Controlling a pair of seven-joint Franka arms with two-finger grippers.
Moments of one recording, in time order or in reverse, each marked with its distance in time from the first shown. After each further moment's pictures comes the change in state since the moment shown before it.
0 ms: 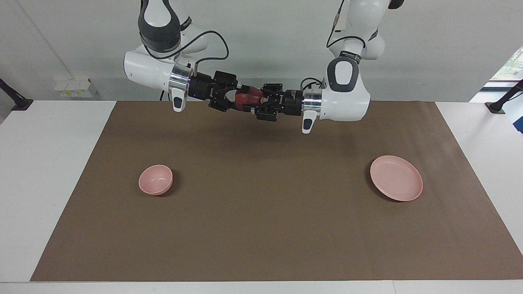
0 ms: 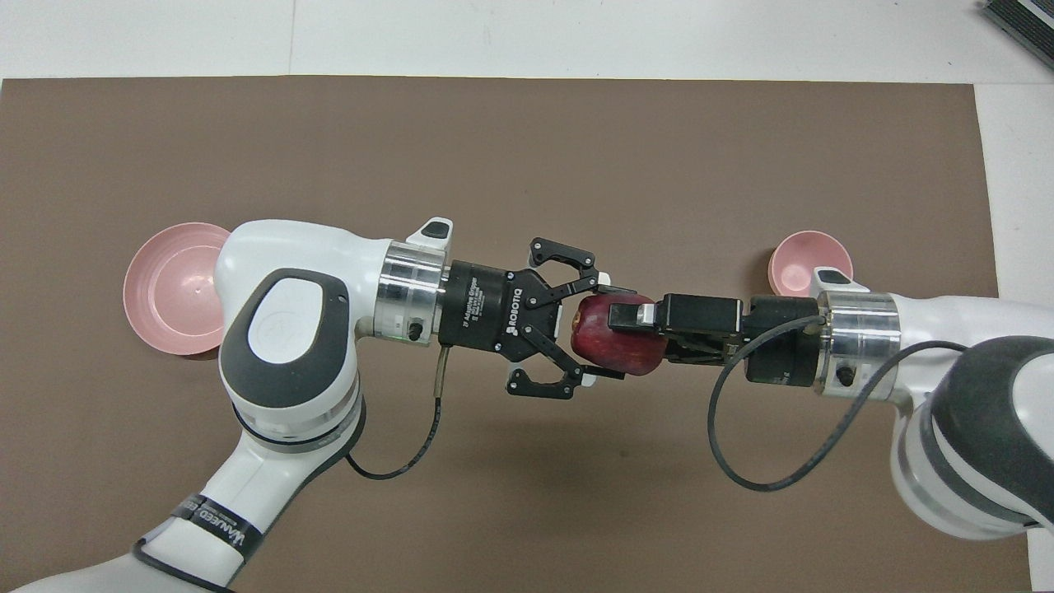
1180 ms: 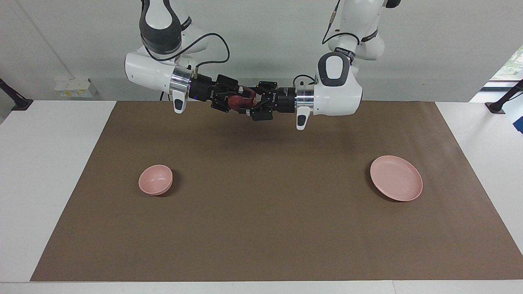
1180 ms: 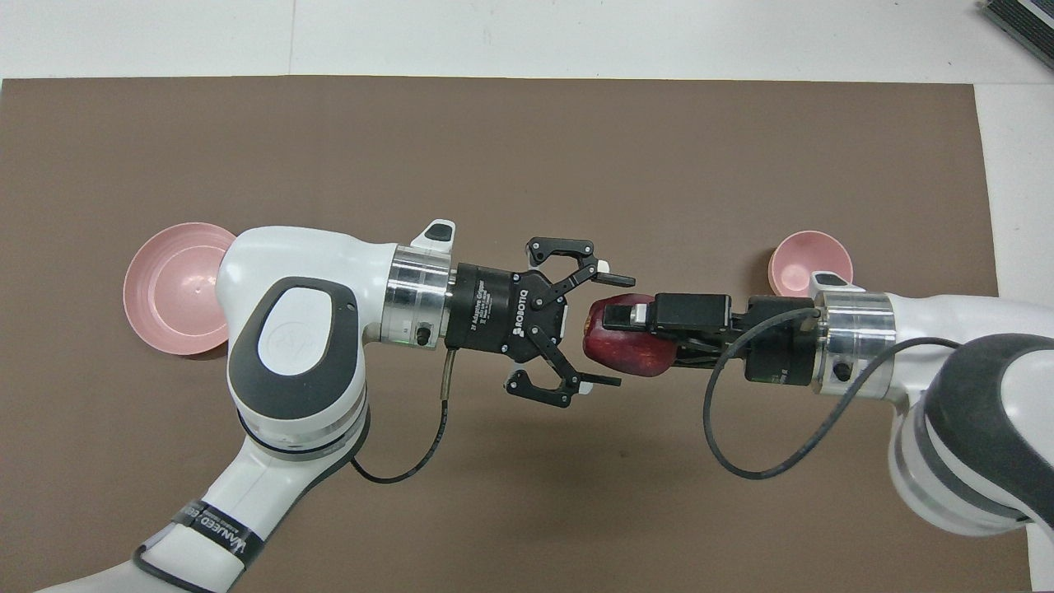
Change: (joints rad) left arm -0.002 -0.010 0.020 -0.003 0.066 0.036 -0.006; right arm -0.004 0.009 -0.004 -0.002 -0.044 0.002 0.051
